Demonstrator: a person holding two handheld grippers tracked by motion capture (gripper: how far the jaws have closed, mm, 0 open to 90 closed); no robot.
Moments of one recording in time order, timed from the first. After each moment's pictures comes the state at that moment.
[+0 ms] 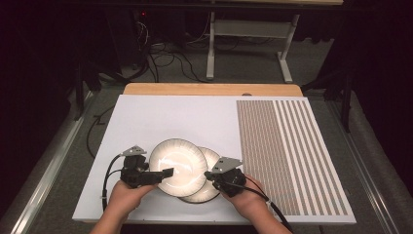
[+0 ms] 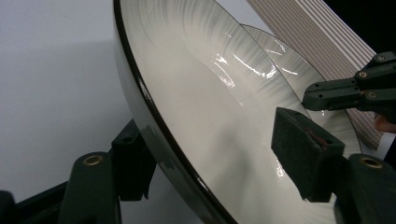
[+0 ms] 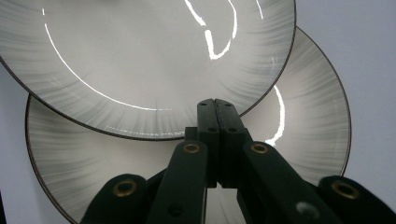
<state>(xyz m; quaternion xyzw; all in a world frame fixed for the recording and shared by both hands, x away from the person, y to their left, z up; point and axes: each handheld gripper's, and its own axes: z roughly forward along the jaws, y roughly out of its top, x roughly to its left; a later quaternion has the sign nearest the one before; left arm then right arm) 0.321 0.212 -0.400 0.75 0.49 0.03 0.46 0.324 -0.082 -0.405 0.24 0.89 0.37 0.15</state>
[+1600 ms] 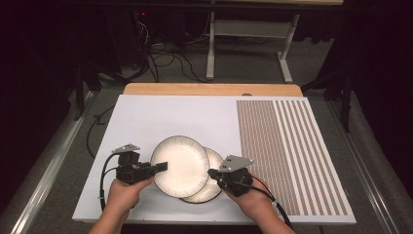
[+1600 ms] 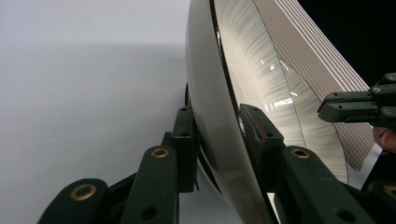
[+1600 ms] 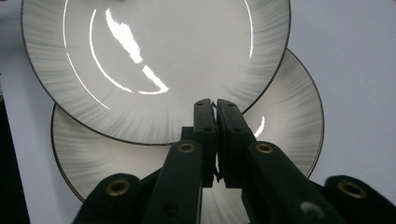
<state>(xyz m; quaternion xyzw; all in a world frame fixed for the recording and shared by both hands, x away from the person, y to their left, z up) 0.323 0.223 -0.396 0.71 0.52 0.01 0.48 0.320 -0.098 -0.392 0.24 0.87 0.40 0.15</state>
